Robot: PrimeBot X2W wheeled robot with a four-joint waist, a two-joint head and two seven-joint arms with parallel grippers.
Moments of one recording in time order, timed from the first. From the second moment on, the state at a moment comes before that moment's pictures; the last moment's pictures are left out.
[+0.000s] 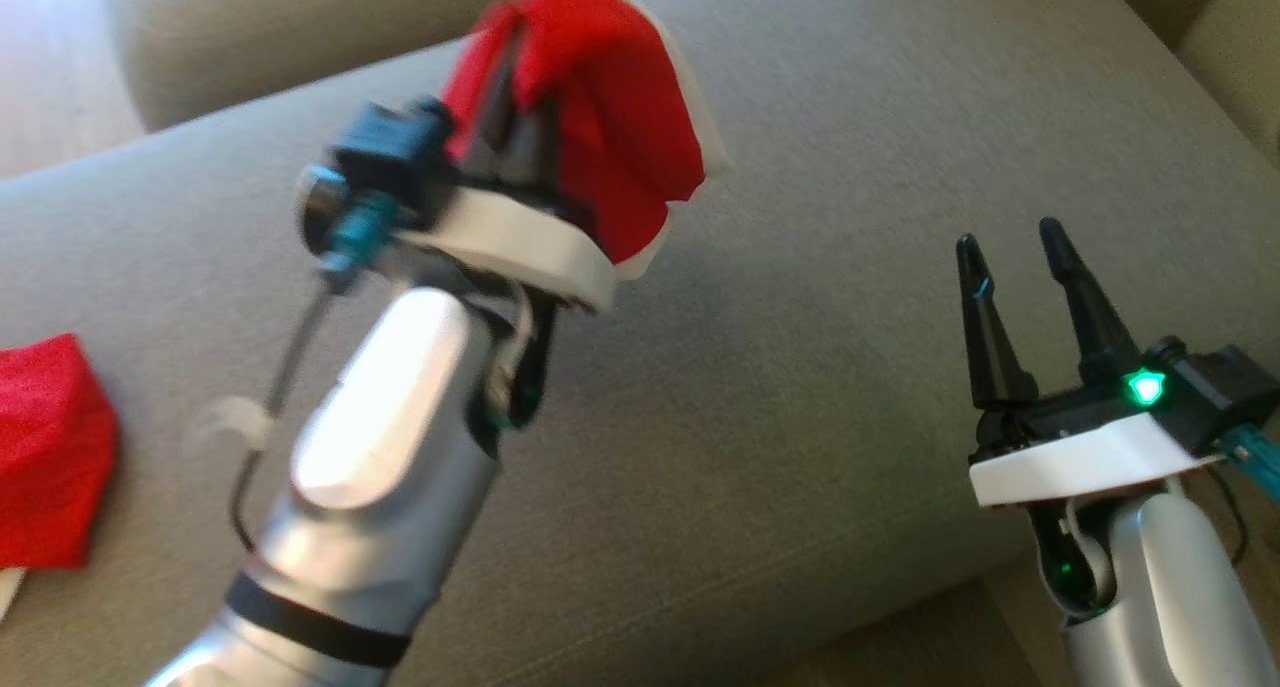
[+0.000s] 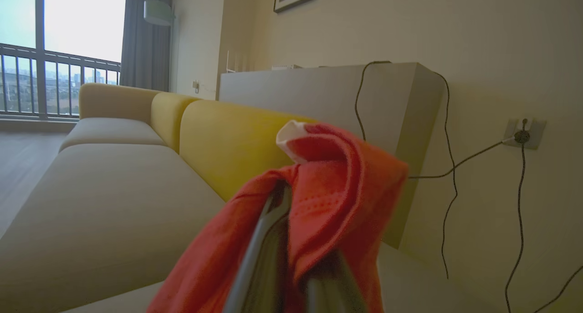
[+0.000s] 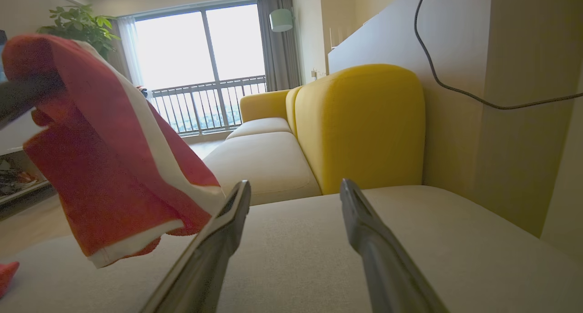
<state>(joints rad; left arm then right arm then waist) -0.66 0.04 -0.52 0.28 -0.43 0.17 -0.25 -0.17 -0.04 -0.01 0.09 0.21 0.13 -0.25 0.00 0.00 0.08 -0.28</state>
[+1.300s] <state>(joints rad) -0.03 0.26 -0.43 0.02 -0.42 0.26 -0.26 -0.06 -0.04 -0.10 0.15 0.13 0.13 -0.23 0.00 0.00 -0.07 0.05</state>
